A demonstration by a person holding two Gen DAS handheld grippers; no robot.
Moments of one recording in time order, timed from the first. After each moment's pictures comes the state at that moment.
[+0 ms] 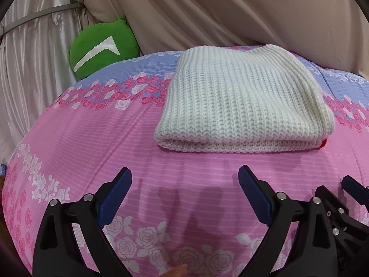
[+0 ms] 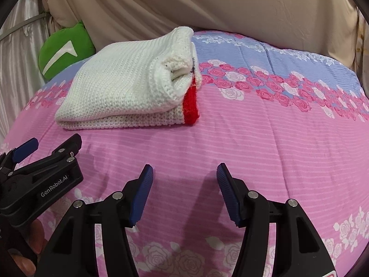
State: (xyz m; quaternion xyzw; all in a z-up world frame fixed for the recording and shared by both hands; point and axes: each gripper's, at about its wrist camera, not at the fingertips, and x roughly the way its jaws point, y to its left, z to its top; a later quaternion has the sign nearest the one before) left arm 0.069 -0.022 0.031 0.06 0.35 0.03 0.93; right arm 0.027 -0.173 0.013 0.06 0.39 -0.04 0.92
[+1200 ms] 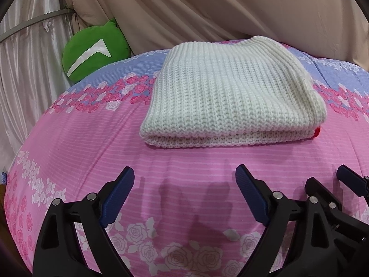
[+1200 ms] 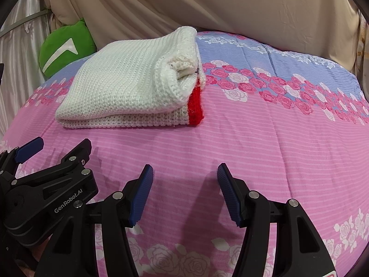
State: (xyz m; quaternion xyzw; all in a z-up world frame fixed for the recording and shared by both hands) left arm 0.068 -0.032 0.027 0.09 0.36 0.01 0.93; right arm 0.029 -0.168 0.013 0.05 0.39 -0.04 0.92
